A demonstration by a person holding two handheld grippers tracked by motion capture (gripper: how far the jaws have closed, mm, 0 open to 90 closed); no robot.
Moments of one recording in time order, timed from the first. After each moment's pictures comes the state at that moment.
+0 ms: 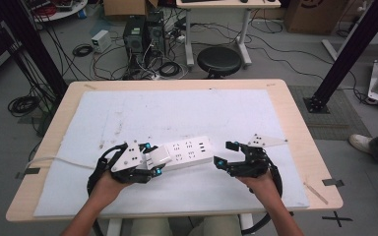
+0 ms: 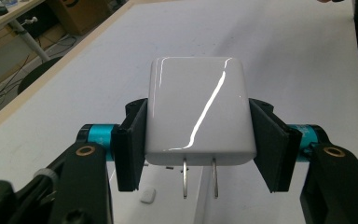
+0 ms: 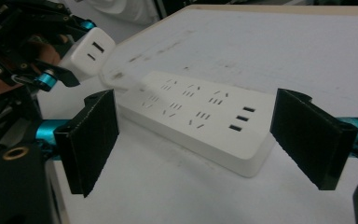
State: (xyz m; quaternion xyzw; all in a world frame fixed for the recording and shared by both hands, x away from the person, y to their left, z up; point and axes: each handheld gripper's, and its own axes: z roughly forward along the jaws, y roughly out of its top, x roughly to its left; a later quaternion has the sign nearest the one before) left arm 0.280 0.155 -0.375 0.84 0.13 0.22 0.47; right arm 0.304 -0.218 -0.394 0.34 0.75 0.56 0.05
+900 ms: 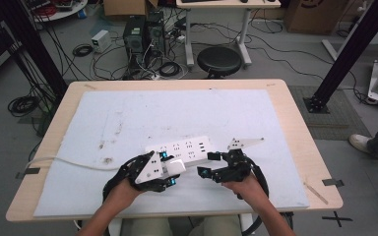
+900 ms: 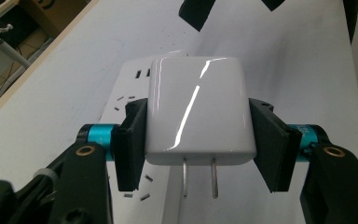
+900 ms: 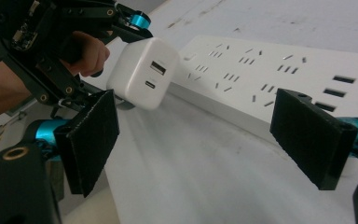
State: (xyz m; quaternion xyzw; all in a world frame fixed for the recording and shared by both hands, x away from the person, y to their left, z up) left arm 0.272 0.113 -0.398 0.87 0.07 0.23 0.44; right arm 0.307 -0.179 -0.410 0.32 0.78 0.53 -0.06
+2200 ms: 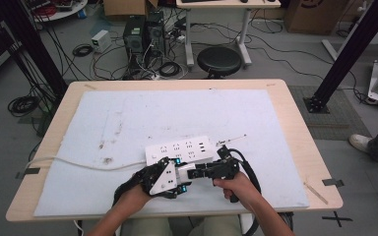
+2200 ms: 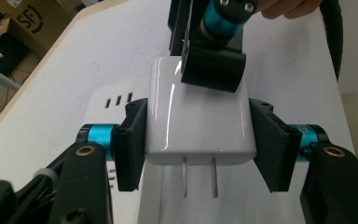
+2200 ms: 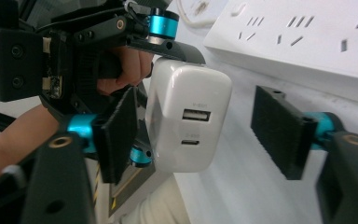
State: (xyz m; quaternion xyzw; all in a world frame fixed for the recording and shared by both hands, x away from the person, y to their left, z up) left arm 0.263 0.084 -0.406 0.87 0.01 0.24 0.44; right arm 0.326 -0.157 -0.431 0.35 0.76 0.49 -0.26
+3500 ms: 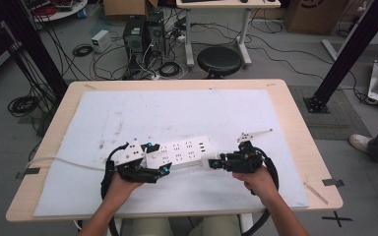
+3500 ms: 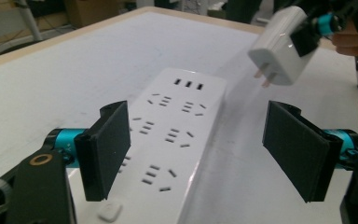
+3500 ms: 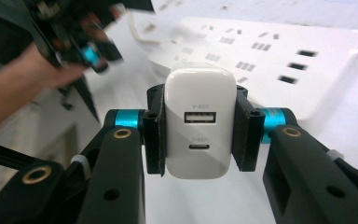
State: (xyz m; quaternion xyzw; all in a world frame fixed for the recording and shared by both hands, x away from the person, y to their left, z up) left arm 0.296 0.155 -0.410 0.77 0.25 0.17 0.56; right arm 0.321 -0.210 -0.397 0.34 0.80 0.49 -0.08
